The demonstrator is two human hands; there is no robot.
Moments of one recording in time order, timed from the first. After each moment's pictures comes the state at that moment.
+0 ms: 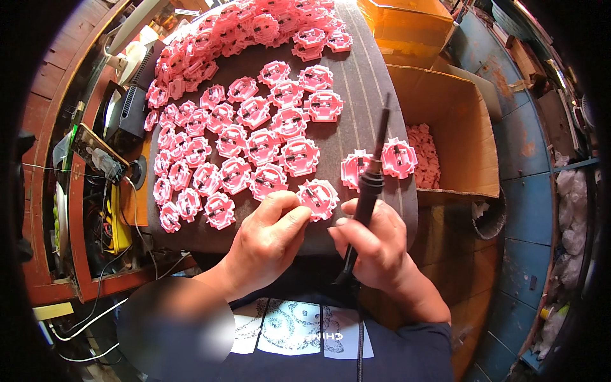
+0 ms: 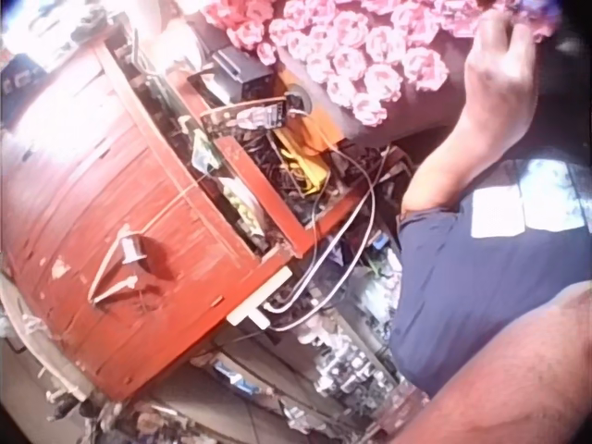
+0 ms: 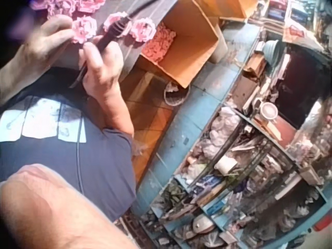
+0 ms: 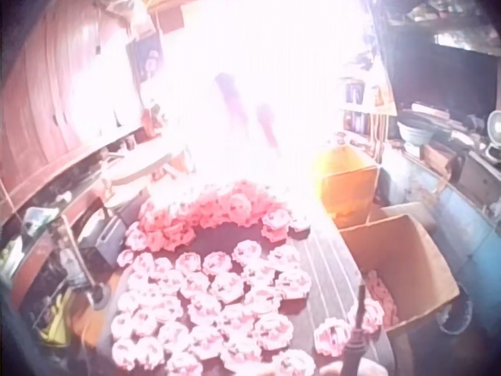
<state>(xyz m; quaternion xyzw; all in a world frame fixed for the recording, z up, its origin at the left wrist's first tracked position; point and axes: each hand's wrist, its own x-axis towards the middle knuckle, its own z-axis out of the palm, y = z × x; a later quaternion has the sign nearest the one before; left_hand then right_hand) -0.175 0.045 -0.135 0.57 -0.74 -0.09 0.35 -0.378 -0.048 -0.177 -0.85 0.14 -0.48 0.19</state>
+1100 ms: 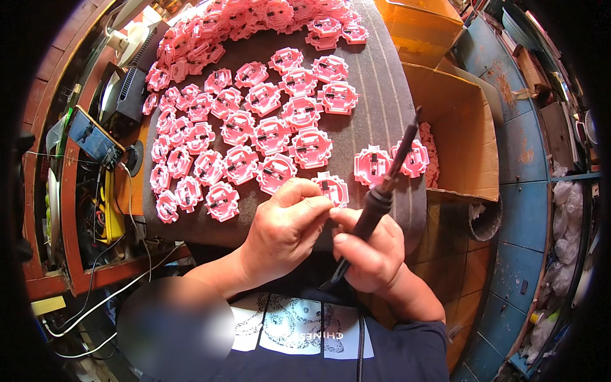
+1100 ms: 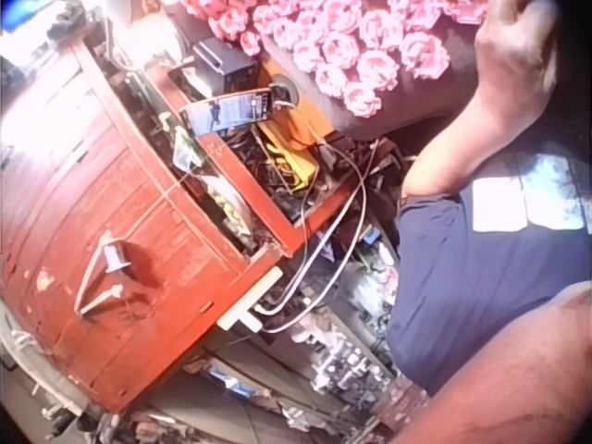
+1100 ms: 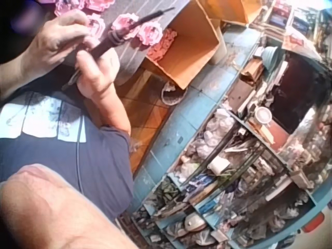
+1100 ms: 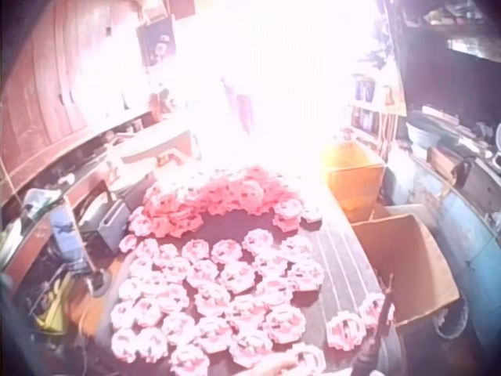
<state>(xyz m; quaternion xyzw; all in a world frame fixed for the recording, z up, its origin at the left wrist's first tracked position) -0.184 0.034 -0.149 0.56 -0.67 -0.17 0.46 -0.364 -0.036 -0.182 -0.83 0.09 -0.51 0.21</state>
